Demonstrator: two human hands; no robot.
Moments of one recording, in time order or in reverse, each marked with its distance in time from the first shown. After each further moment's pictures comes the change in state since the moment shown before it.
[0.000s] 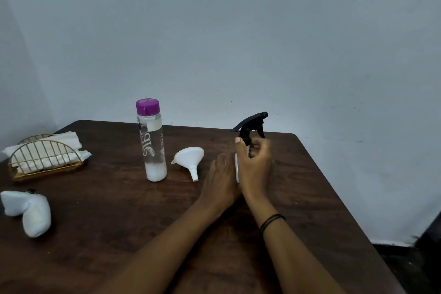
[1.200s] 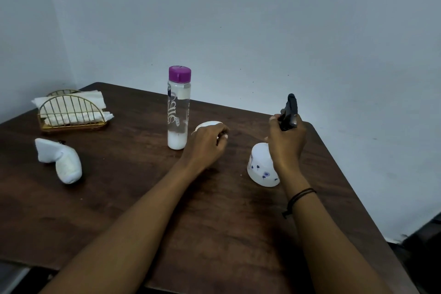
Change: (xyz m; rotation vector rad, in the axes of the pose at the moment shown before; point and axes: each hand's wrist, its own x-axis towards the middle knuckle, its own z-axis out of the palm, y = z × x) left_hand -0.015 -0.063 -0.062 -0.092 0.219 -0.089; right_hand 0.008 -0.032 -0.012 -0.006 -0.039 0.105
